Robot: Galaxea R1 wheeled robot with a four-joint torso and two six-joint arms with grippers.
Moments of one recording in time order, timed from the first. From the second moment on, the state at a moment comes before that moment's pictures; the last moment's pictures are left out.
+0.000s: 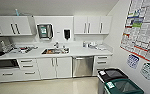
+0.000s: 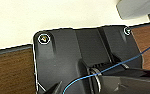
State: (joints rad) left arm 1.49 2.86 -2.50 0.06 -0.08 0.05; right arm -1.57 2.80 -2.46 -0.13 0.10 -0.02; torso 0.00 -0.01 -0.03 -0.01
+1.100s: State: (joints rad) left arm 1.50 2.85 -2.50 0.06 -0.08 0.05; right arm -1.58 2.81 -2.46 -0.13 0.10 -0.02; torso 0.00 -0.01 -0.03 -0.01
